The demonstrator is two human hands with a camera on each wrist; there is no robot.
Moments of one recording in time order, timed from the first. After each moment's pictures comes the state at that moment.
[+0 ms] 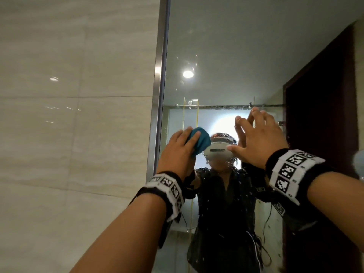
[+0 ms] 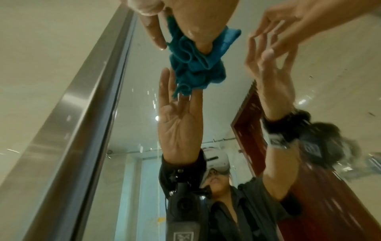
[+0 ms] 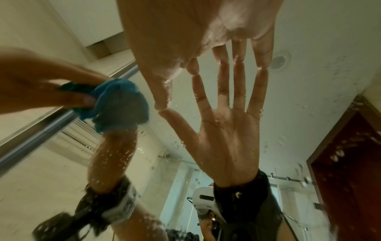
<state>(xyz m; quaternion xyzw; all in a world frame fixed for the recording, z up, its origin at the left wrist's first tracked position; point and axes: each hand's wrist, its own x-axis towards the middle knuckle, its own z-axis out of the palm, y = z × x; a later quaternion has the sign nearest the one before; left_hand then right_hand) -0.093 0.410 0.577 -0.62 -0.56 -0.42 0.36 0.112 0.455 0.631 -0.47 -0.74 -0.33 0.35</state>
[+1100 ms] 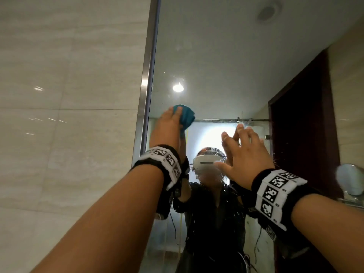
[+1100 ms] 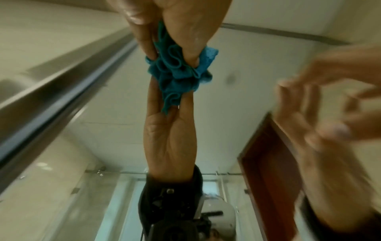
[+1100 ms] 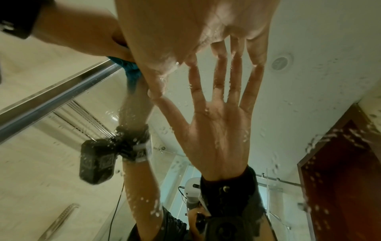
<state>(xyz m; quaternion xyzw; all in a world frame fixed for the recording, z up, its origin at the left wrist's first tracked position) -0.093 0.440 0.669 -0.59 -0.50 -0.52 0.37 0.114 0.455 0.626 -0.47 -0.75 -0.33 0.32</state>
